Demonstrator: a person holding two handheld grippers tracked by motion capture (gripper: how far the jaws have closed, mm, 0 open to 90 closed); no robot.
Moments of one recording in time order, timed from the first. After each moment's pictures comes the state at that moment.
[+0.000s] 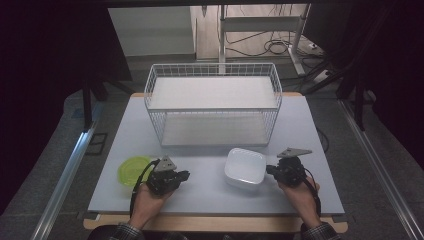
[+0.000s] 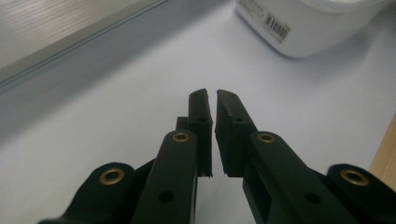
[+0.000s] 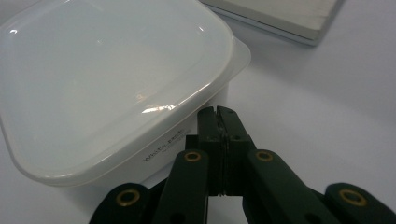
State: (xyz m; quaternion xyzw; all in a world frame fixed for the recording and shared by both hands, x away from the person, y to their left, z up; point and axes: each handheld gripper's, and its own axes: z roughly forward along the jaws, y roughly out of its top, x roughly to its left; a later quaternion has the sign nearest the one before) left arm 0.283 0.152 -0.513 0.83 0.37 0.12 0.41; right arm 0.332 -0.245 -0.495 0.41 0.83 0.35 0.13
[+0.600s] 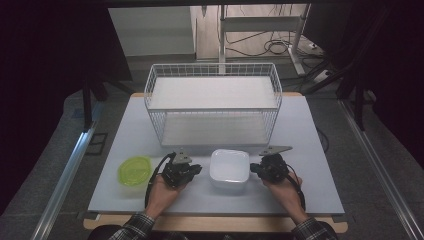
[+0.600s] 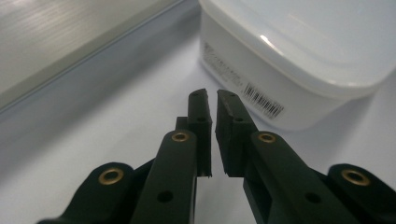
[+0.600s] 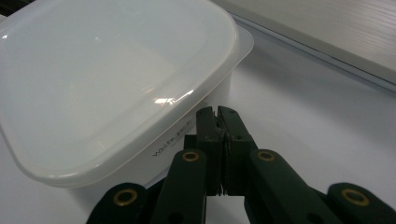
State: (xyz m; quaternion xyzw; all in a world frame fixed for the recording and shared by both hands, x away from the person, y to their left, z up) left arm 0.310 0.118 -0.519 0.84 0.37 0.12 0.39; right arm 0.342 -0.200 -0.502 0.37 0.85 0.36 0.11
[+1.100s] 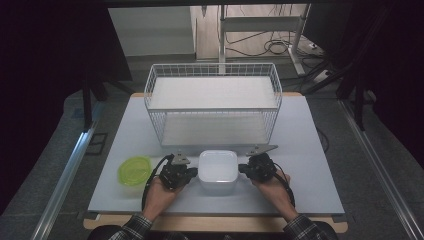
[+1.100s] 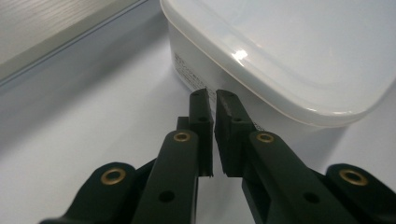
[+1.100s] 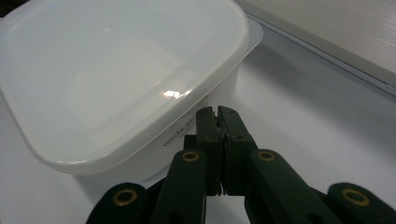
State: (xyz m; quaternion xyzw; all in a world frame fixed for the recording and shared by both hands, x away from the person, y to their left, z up) left arm 0.304 0.123 -0.518 0.84 0.38 0.11 0.37; right arm 0.343 -0.171 -0.503 0.34 0.86 0.36 0.09
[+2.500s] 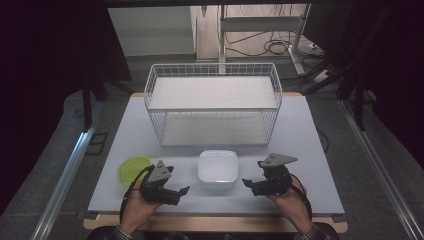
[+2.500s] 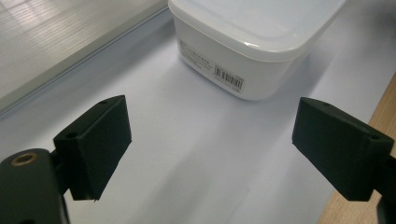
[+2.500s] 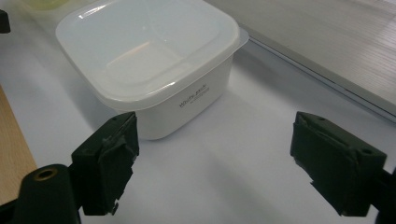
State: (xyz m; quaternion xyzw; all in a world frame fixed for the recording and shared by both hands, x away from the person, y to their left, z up) left arm 0.259 0.164 -0.506 0.83 0.34 0.16 0.41; right arm 0.306 -0.204 -0.485 0.31 0.85 0.40 0.14
